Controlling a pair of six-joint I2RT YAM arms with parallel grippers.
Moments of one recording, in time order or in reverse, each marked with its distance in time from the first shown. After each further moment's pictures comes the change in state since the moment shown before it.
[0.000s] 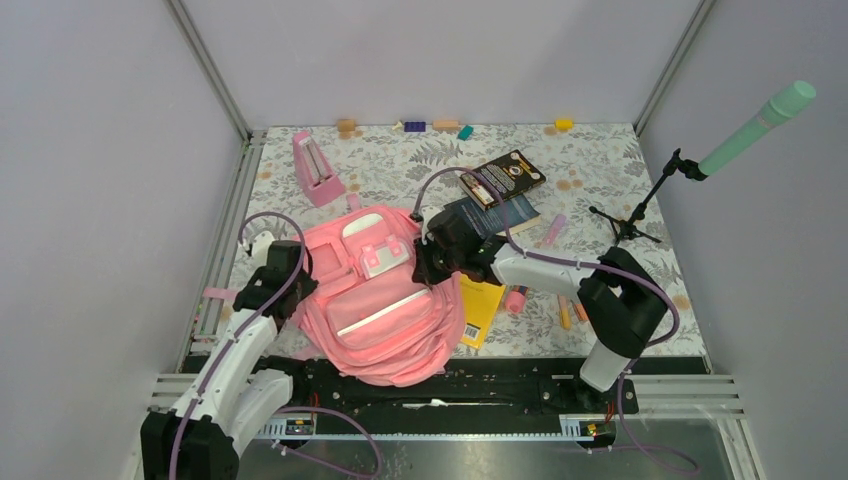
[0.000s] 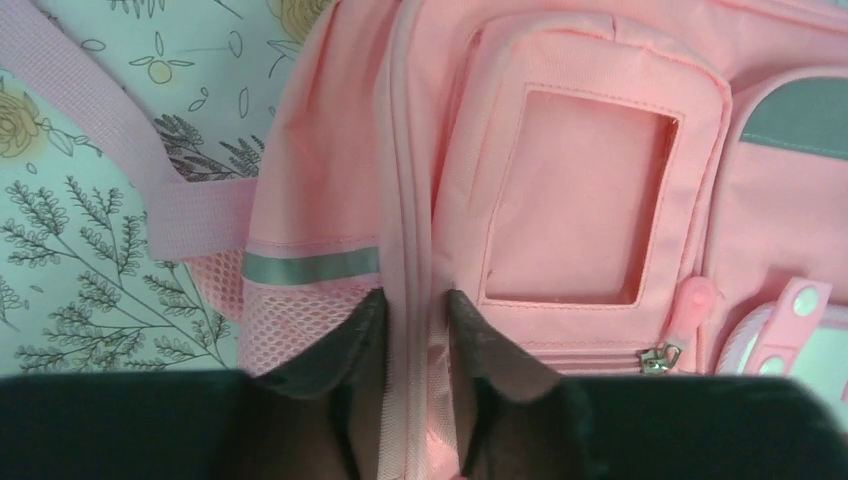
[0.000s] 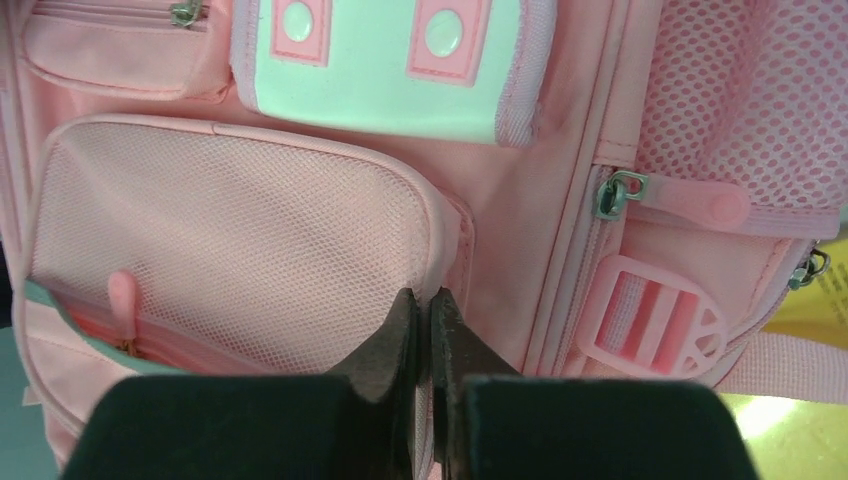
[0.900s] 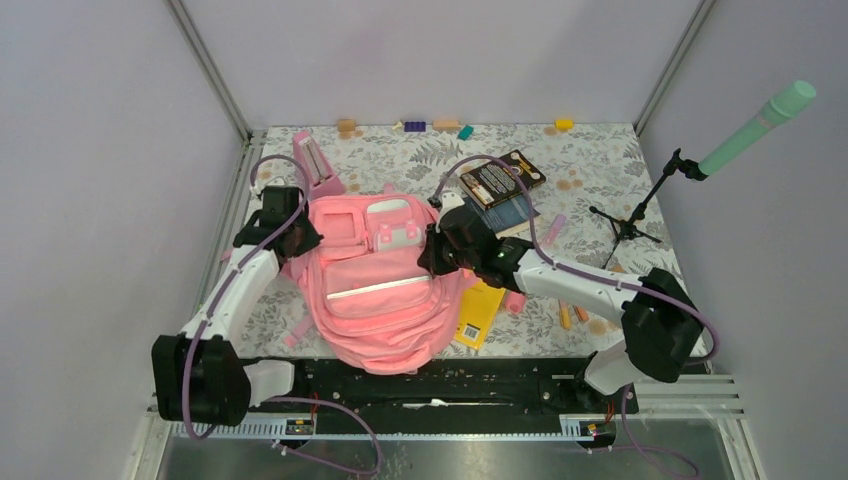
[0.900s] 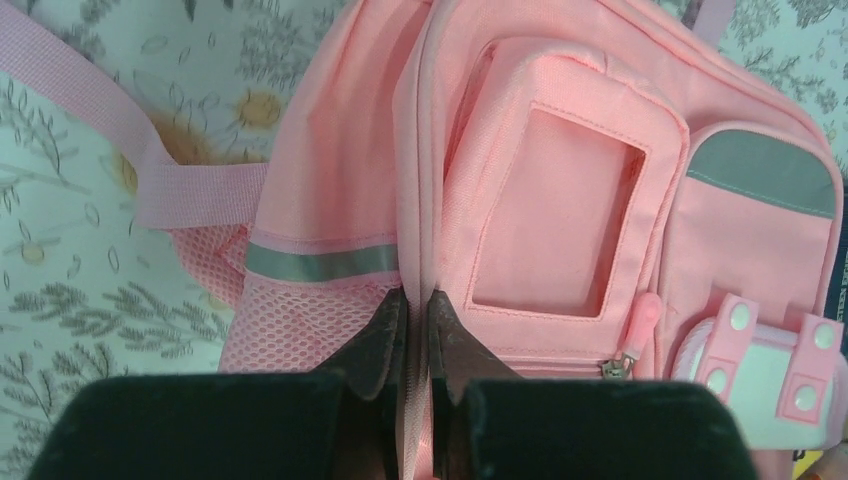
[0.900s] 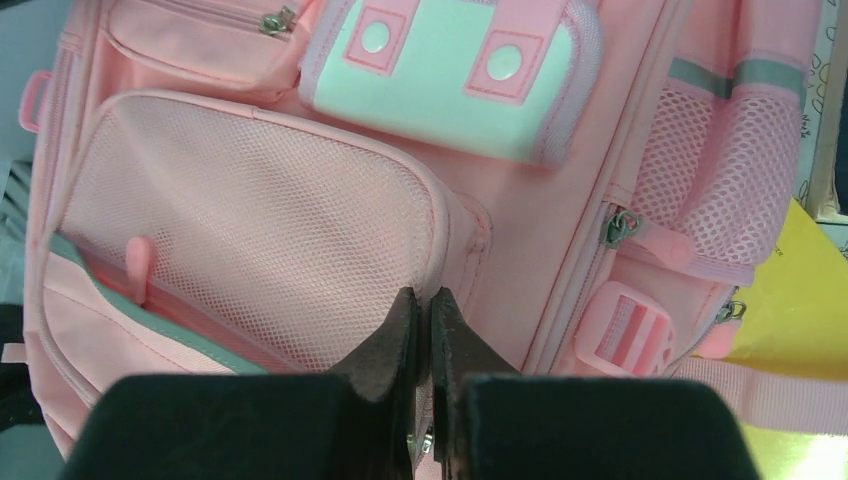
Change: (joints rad) left arm 0.083 0.338 0.337 0.033 0.228 0.156; right arm 0.019 -0.224 -0.053 -0.017 0.163 0.140
